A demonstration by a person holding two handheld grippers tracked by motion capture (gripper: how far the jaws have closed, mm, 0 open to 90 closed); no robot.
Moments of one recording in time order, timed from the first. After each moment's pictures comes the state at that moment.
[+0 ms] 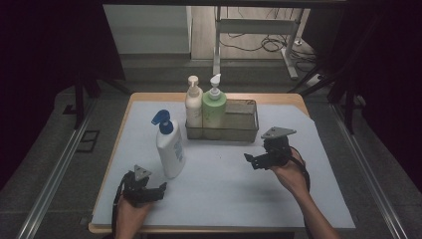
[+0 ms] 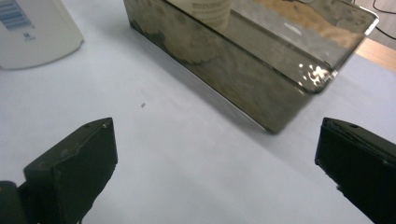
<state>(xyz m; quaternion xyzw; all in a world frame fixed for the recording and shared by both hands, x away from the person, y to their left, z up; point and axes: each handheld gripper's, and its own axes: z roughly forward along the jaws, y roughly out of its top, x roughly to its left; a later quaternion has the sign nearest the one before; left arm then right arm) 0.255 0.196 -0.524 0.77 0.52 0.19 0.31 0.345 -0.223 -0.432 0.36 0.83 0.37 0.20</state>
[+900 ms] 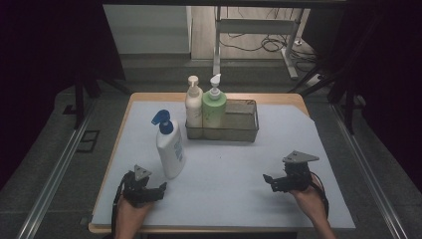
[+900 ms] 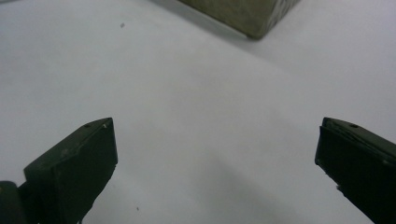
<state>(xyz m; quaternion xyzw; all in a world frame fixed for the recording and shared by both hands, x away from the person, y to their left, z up) 0.255 0.196 -0.524 0.77 0.52 0.19 0.31 0.297 -0.281 -0.481 0.40 0.82 0.36 0.19</state>
